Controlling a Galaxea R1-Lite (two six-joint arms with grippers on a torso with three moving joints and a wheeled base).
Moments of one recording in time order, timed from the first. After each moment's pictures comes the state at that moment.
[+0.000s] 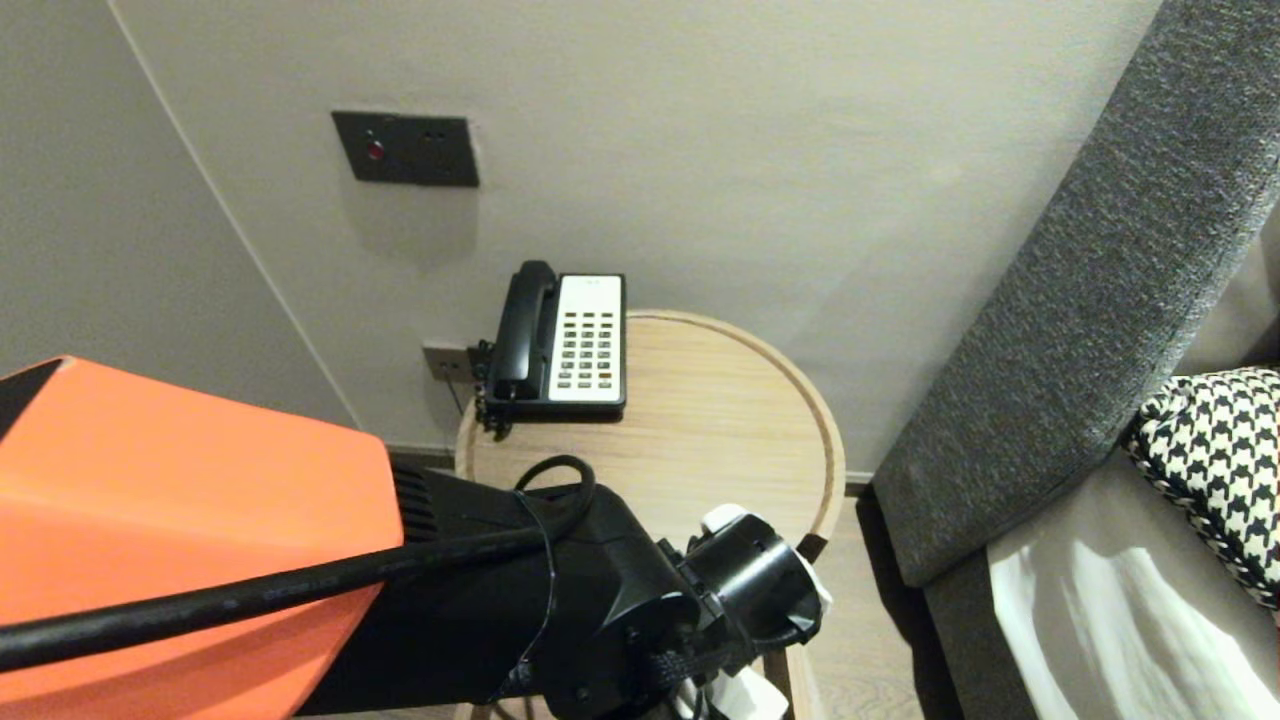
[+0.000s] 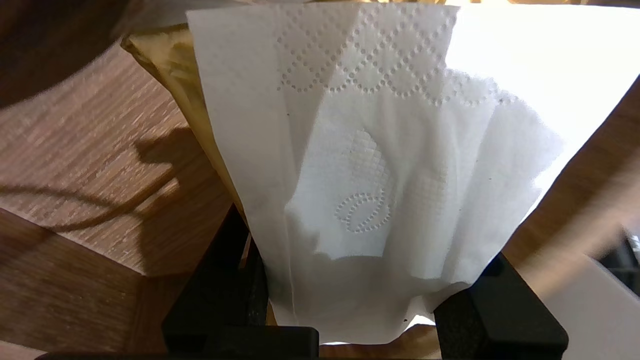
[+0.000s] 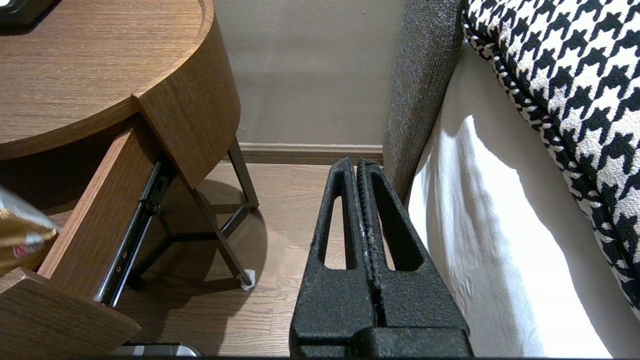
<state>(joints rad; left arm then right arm) -1.12 2.07 -1.39 0.57 -0.02 -0.36 -0.01 0.02 0.00 -0.11 0.00 0.03</state>
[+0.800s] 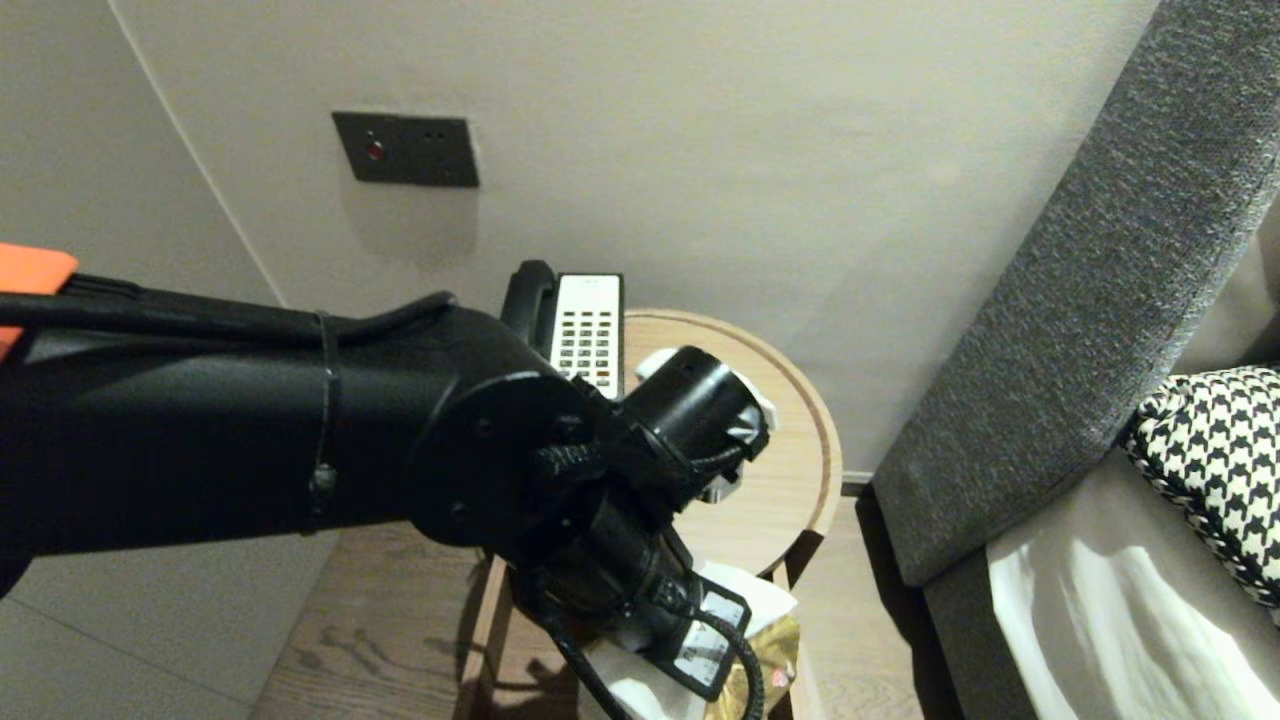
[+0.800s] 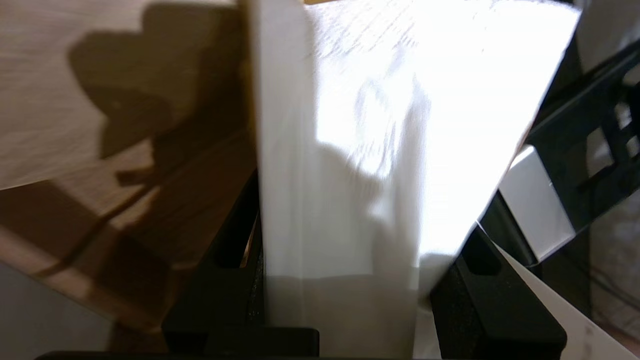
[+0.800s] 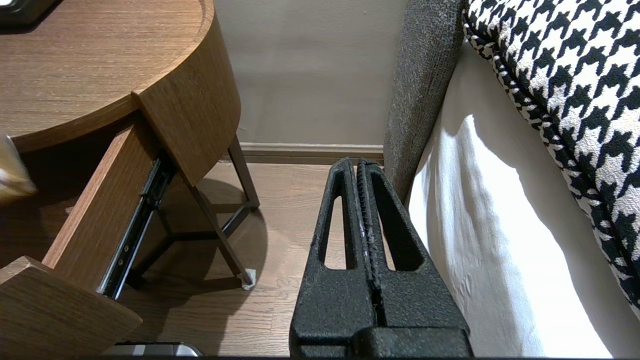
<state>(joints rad) -0.97 1.95 -1.56 0.69 -0.02 -0.33 -0.01 0.02 0.00 -0.11 0.00 0.03</state>
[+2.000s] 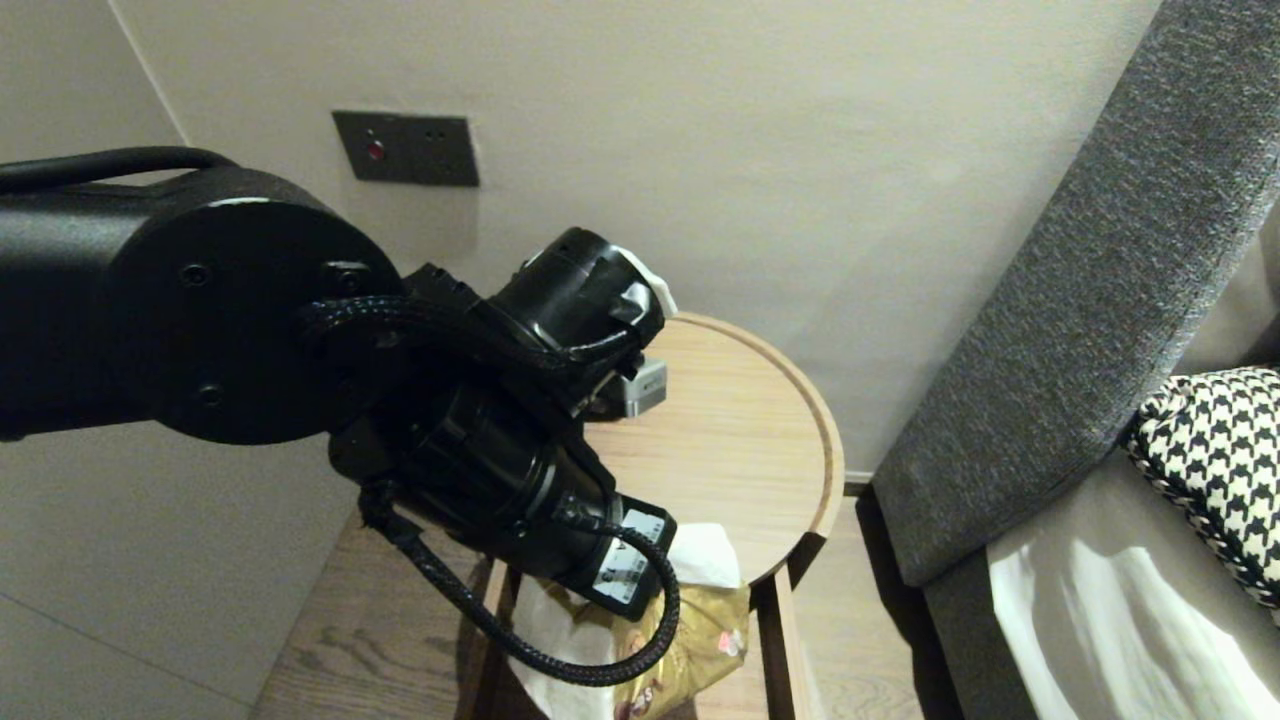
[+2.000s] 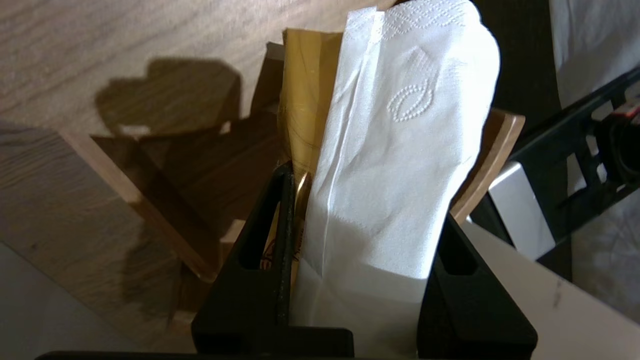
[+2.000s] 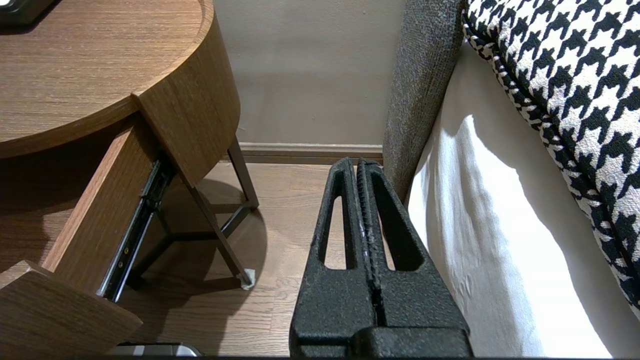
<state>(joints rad) -0.93 1.81 -1.58 0.77 -0.02 -0.33 -0.01 0.02 0.00 -0.11 0.00 0.03</state>
